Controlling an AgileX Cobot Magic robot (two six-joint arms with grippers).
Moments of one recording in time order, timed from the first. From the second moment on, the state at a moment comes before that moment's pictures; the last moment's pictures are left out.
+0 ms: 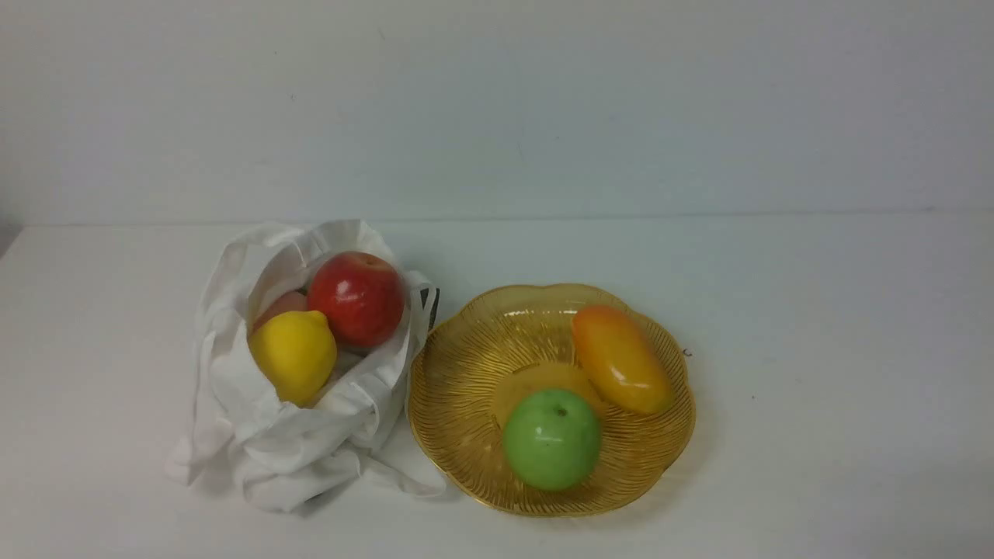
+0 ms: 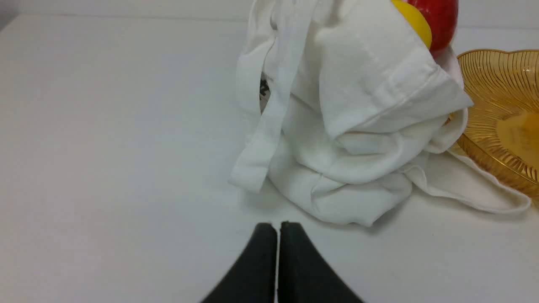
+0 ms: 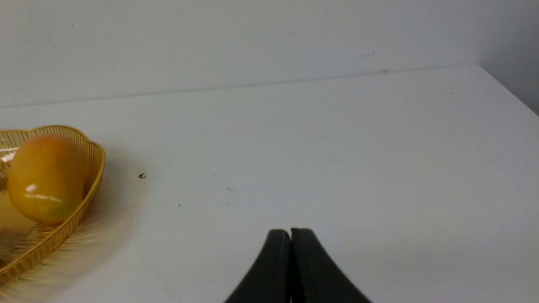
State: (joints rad) right arm -0.05 -0.01 0.02 0.00 0.39 0.07; left arm -0.05 -0.01 0.02 -0.06 0.39 -0.01
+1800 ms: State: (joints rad) right arm -0.05 -0.01 0.02 0.00 0.39 0.07; left arm -0.05 0.55 -0.74 -0.41 0.59 0.03
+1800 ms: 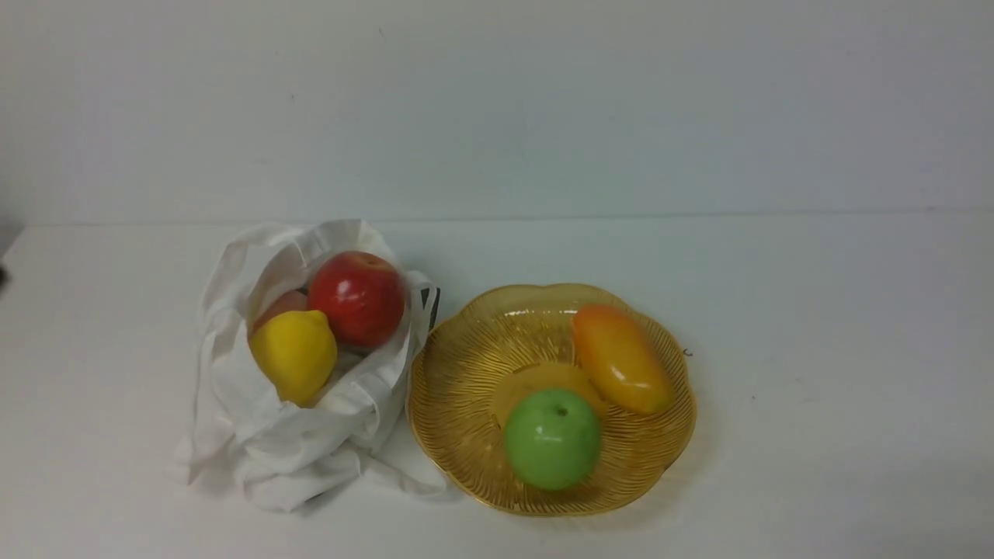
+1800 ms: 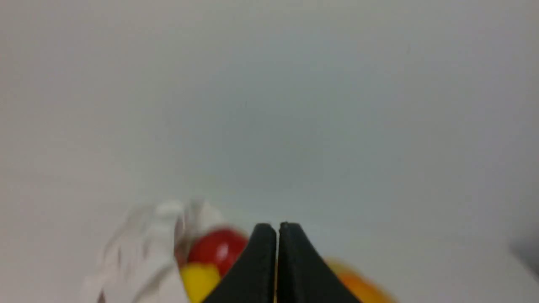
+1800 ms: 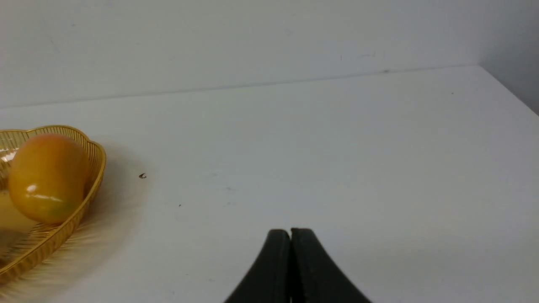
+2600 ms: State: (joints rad) right arm -0.05 -0.01 0.02 0.00 0.39 0.07; left arm -0.29 1.67 -1.42 -0.14 0.96 0.36
